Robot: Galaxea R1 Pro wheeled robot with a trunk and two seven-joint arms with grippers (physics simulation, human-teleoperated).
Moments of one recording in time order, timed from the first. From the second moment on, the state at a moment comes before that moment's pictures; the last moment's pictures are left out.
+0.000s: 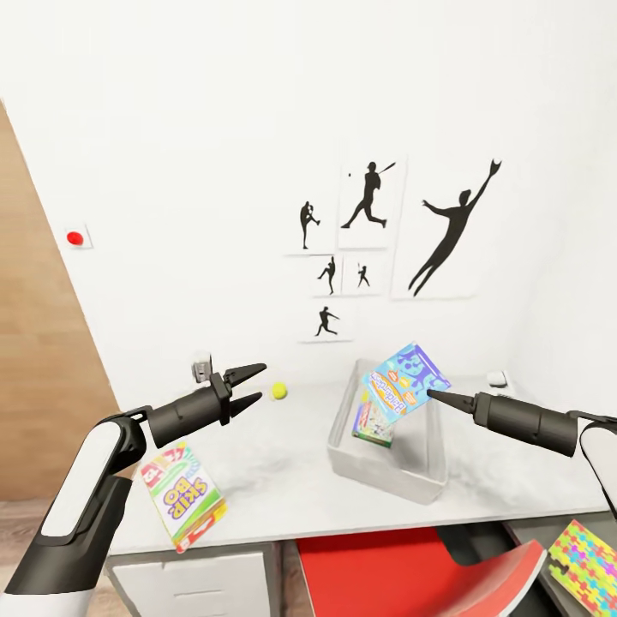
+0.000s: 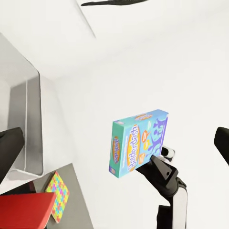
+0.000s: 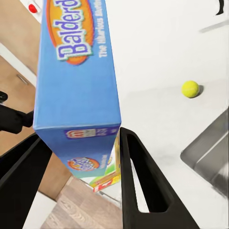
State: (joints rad) left arm -0.47 0.10 -0.01 -1.60 1.61 0.98 0.16; right arm -0.42 -0.44 -0.16 -1.61 -0.82 1.04 0.66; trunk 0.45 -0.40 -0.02
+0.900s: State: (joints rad) left arm -0.47 0.10 -0.01 -1.60 1.61 0.98 0.16; right arm -0.42 -0.44 -0.16 -1.61 -0.82 1.04 0.66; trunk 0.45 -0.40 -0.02
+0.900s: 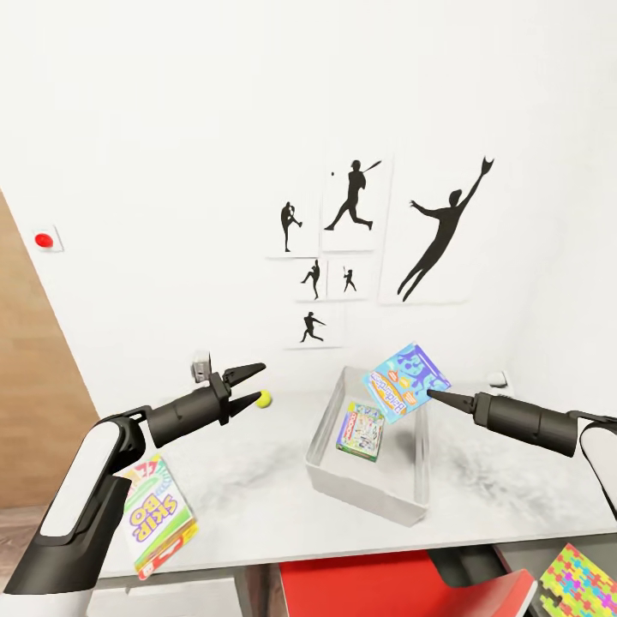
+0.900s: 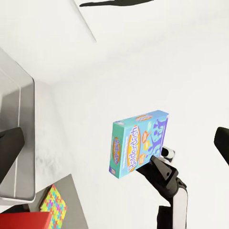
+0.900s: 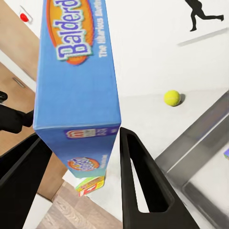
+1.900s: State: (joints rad) left arm -0.47 0.12 -0.01 -1.60 1.62 0.98 0.16; right arm -0.44 -0.41 -0.18 -1.56 -0.81 1.04 0.65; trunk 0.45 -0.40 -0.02
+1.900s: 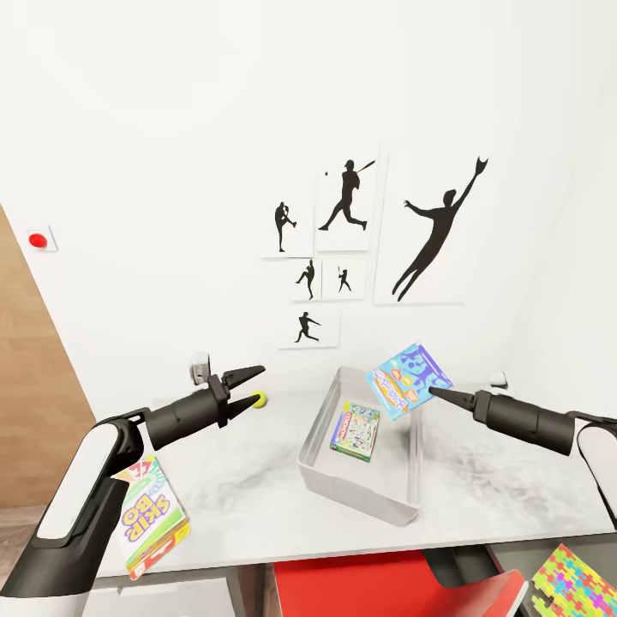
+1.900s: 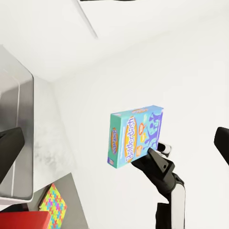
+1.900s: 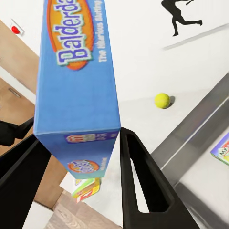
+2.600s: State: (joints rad) left arm -0.47 0.12 -0.01 -1.60 1.62 0.98 0.16; right arm -0.44 -0.41 -0.18 -1.56 -0.81 1.04 0.65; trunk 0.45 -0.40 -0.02
